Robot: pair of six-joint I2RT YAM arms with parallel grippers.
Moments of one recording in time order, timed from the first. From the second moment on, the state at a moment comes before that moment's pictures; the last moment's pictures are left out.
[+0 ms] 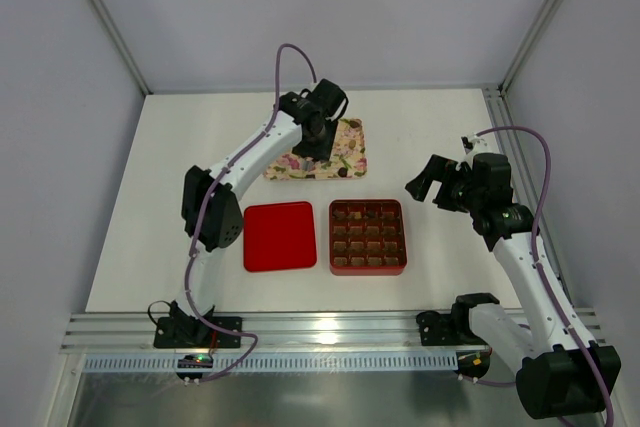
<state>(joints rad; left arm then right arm) -0.66 2.13 2.11 -1.10 -0.21 -0.35 0.08 0.90 0.77 -0.47 -0.25 0.41</state>
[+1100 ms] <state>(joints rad) -0.66 2.15 2.10 -1.09 -0.19 -0.34 0.08 0.91 0.77 -0.47 -0.25 0.41</state>
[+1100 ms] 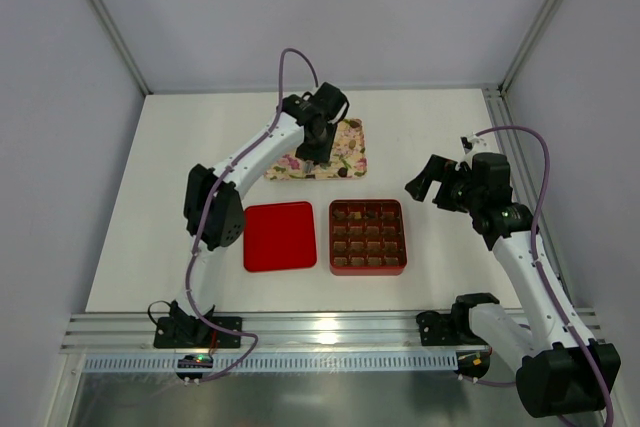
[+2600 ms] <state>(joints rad) -0.77 1.94 1.99 -1.13 -0.20 -0.34 0.08 0.91 0.77 -0.47 -0.25 0.41</state>
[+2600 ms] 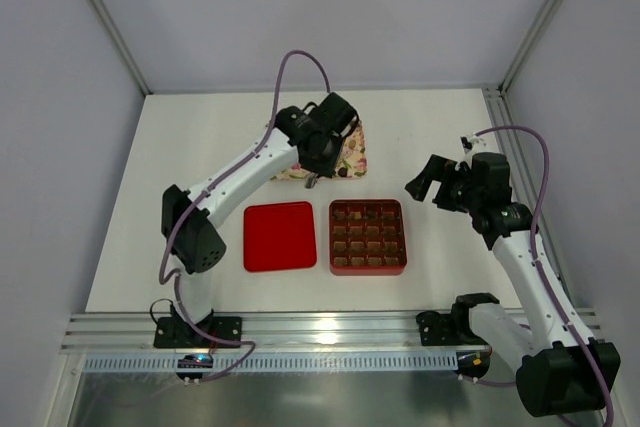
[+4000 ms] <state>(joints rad) -1.14 1.93 1.87 -1.03 -0.18 -0.48 0.08 0.88 0.78 -0.51 -0.18 0.42</state>
